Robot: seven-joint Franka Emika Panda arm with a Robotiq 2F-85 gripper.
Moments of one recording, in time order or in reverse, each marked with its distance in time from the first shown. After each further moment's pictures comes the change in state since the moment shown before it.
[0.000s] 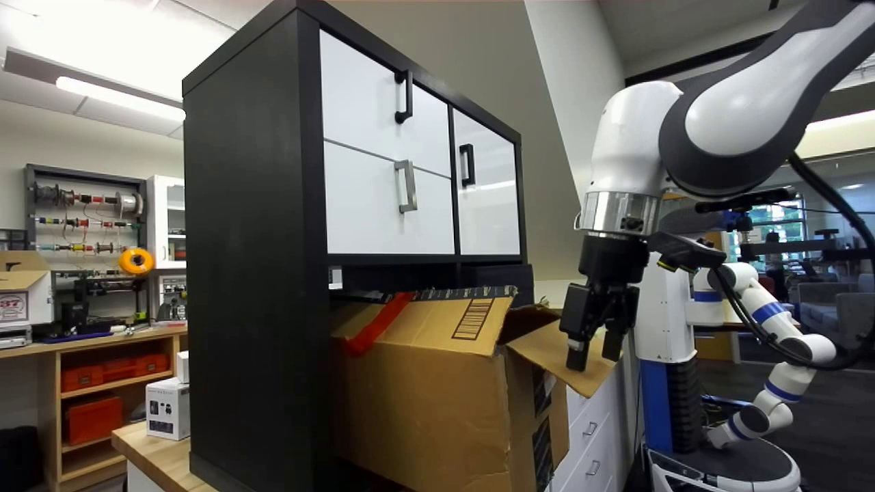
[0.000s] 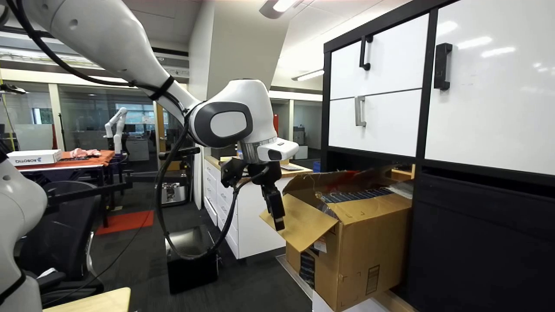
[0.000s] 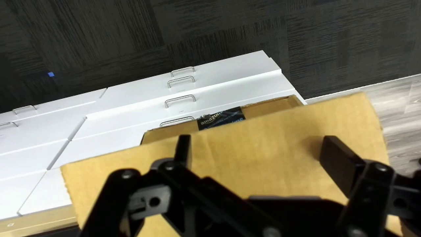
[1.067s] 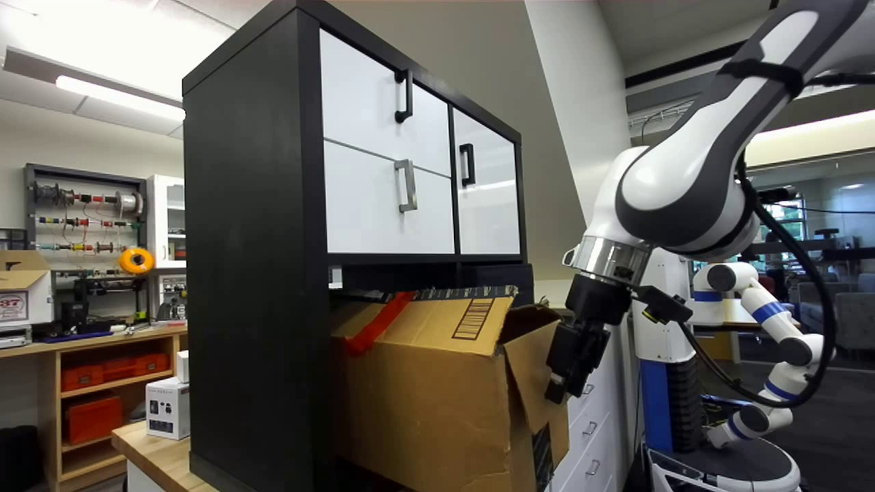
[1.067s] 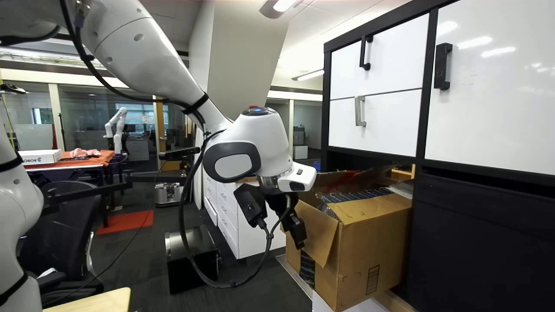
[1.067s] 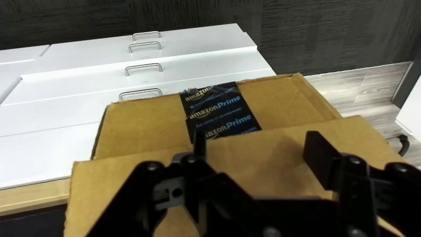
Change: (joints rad) arm 0.052 0.186 -0.083 -0.001 0.384 0.289 -0.525
